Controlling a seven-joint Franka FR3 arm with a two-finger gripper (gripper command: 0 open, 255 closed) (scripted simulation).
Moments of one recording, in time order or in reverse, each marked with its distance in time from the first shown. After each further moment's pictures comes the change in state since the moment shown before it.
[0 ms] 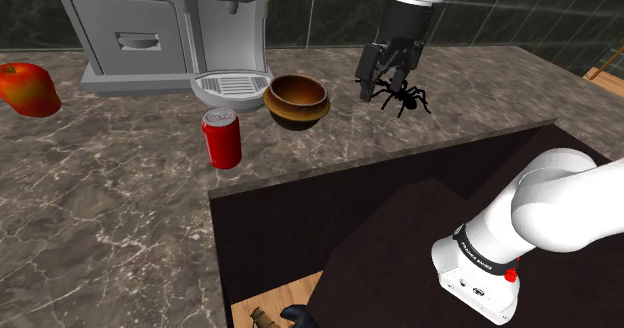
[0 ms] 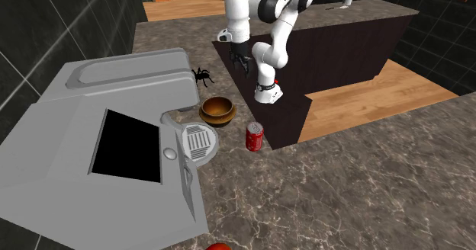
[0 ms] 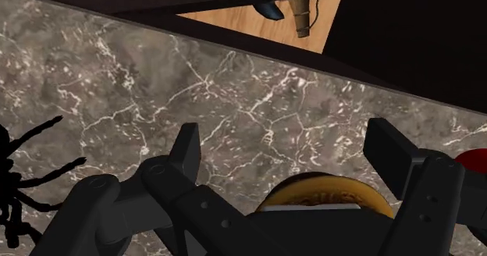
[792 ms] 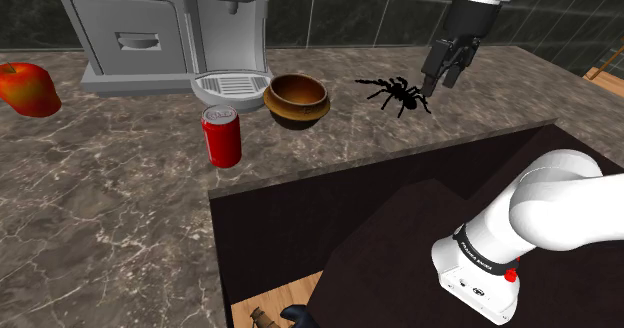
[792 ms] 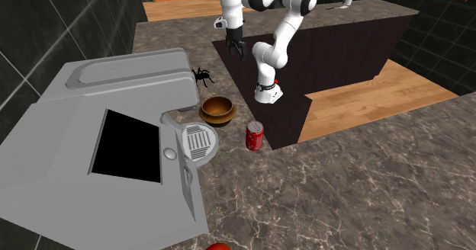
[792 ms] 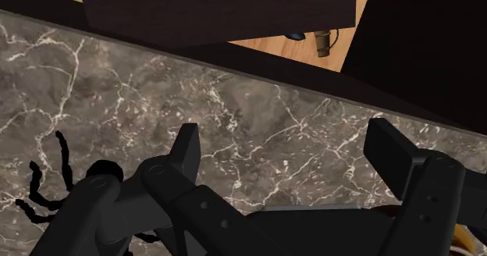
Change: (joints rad) arm -0.045 -0.228 -0.197 -0.129 -0.097 -0.146 -0.205
